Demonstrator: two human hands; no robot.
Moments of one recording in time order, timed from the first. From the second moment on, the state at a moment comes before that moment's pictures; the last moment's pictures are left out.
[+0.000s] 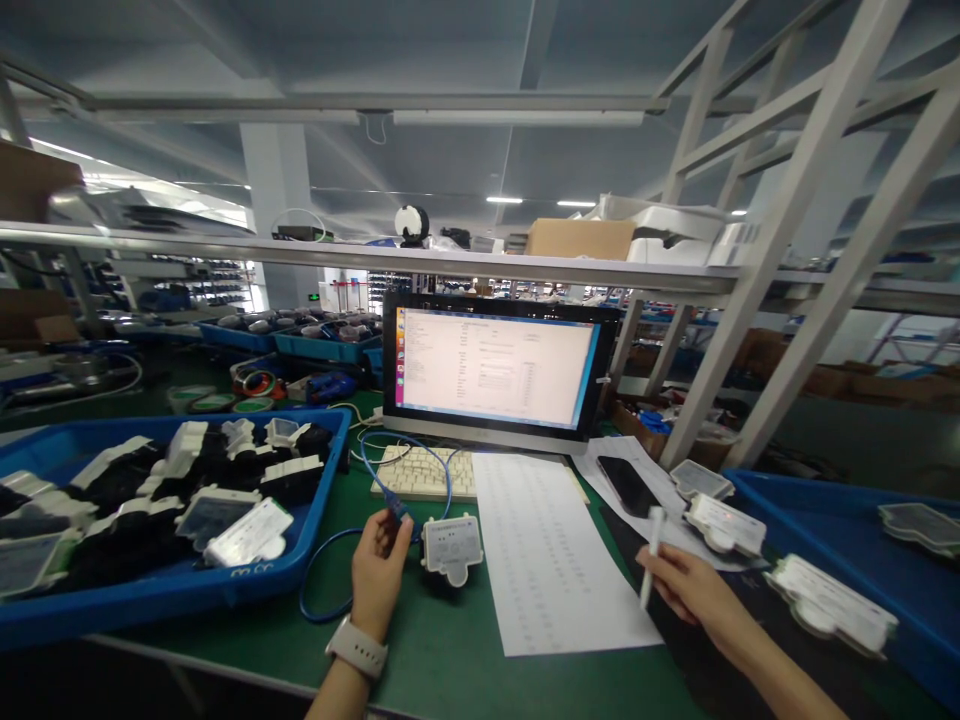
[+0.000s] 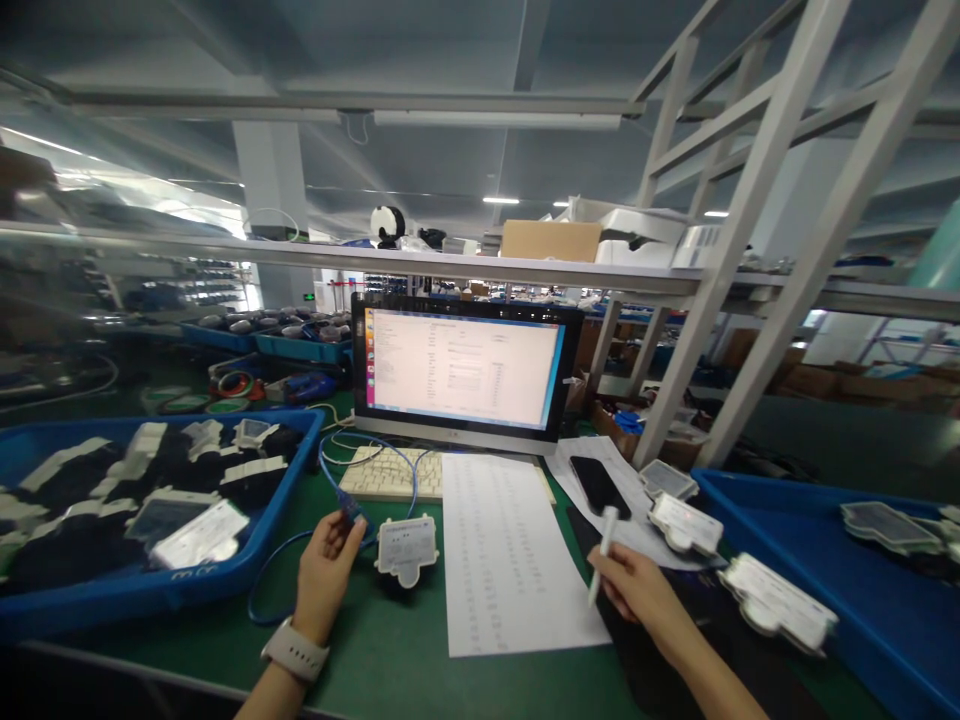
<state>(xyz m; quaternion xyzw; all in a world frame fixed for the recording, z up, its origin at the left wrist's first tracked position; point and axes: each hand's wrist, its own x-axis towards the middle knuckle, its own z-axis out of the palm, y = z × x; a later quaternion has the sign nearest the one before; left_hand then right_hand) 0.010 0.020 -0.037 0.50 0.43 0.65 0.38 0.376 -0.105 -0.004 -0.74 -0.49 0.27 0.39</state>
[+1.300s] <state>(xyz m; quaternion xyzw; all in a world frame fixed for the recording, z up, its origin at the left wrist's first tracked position) 0.013 0.017 -0.027 0.49 0.45 0.64 0.37 0.305 -0.086 -0.036 -0.69 -0.49 0.20 0.49</state>
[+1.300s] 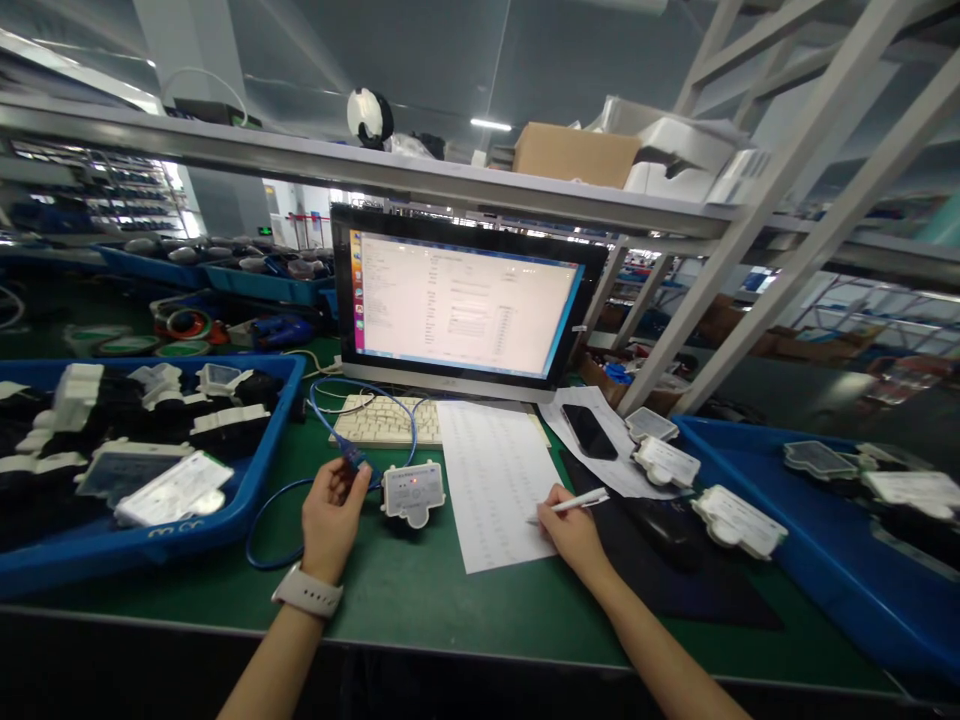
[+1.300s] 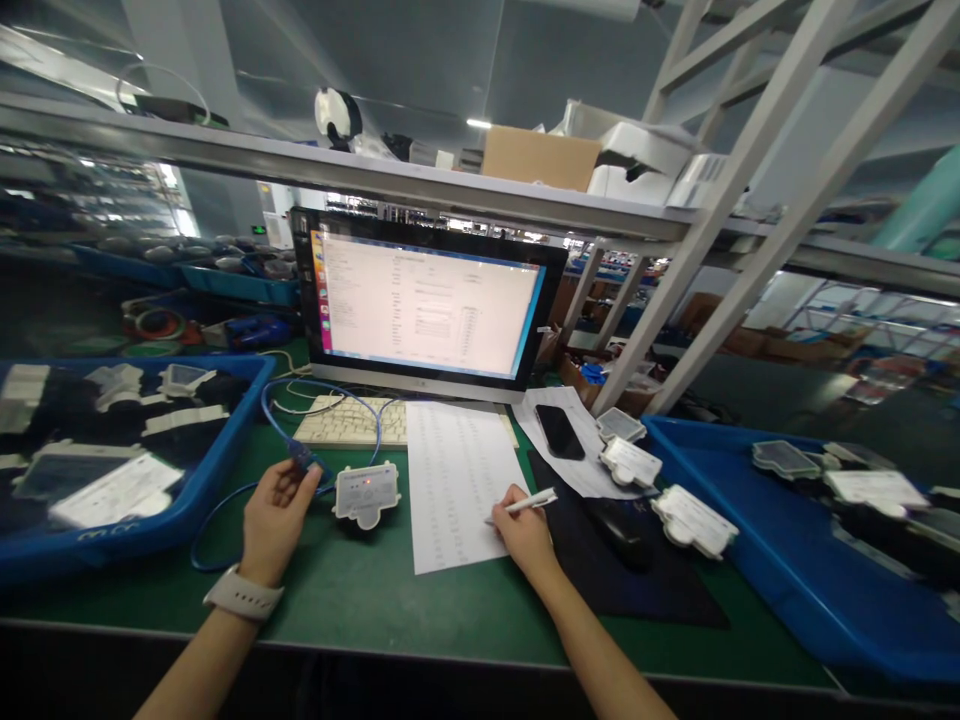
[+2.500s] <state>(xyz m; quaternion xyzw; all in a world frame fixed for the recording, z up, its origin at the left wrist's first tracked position) 0.013 0.016 -0.025 0.49 0.46 0.65 0.36 0.304 -0.083 -0.035 -0.69 -0.52 0.17 0.47</state>
